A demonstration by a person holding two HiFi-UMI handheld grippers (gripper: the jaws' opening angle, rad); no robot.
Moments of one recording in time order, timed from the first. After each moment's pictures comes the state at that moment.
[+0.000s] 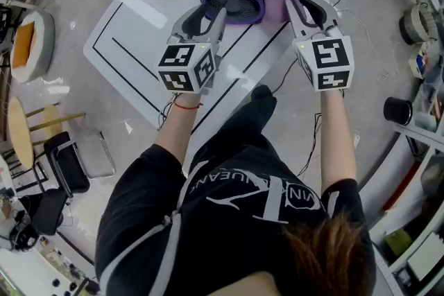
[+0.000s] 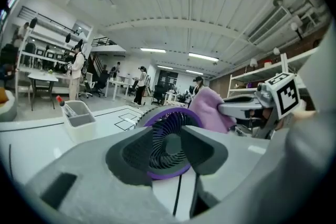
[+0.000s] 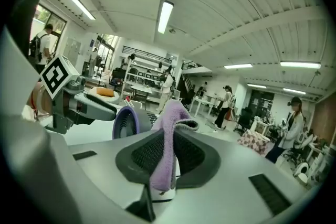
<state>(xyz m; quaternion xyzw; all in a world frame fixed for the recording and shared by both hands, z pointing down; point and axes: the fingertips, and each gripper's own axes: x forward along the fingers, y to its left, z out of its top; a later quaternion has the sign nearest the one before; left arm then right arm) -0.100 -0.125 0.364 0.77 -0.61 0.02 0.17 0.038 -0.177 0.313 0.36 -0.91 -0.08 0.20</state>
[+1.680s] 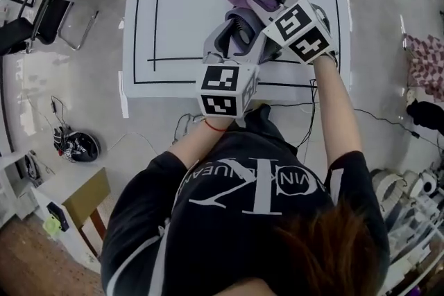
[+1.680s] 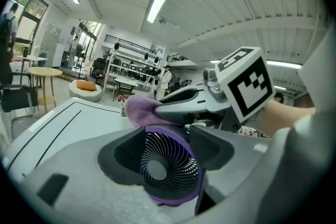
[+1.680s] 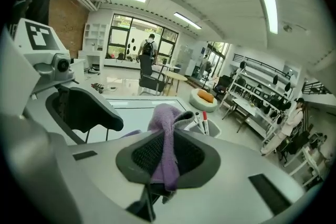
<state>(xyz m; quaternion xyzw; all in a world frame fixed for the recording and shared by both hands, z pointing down) -0.080 -0.158 0.323 0.43 -0.88 -0.07 0.21 -0.141 -0.177 0.318 -0.26 -0.89 -0.25 0.26</state>
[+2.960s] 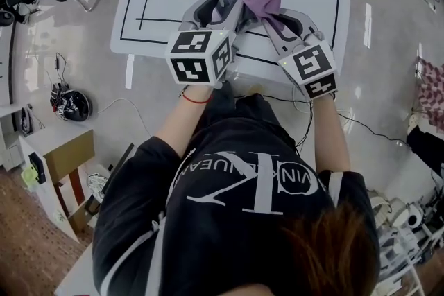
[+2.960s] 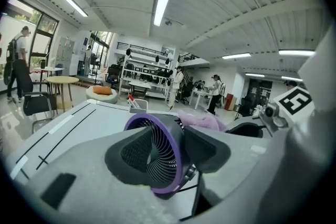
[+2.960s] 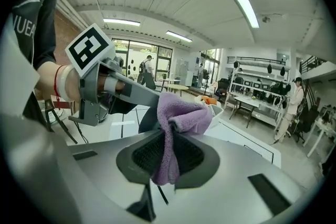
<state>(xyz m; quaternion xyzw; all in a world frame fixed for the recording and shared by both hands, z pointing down) -0.045 -0.166 0.334 0.34 -0.91 -0.05 0.21 0.008 -0.224 0.349 -0.29 -0.92 -0.14 0.21</state>
